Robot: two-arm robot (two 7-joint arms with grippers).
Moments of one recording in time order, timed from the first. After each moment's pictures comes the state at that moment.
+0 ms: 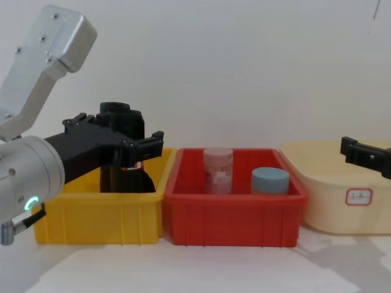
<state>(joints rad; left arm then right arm) -0.24 0.38 0.45 -1.63 -0.20 0.01 -0.01 -0.01 0.34 -0.23 -1.77 0.29 0.03 0.07</state>
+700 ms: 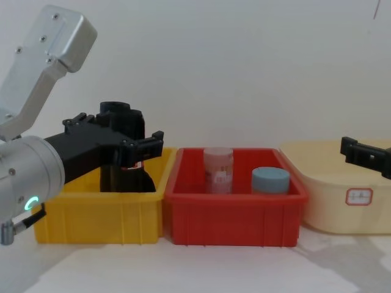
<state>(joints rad) -0.24 0.38 0.45 -1.63 -0.20 0.01 -0.01 -0.01 0.34 -0.23 -1.77 0.29 0.03 0.07</state>
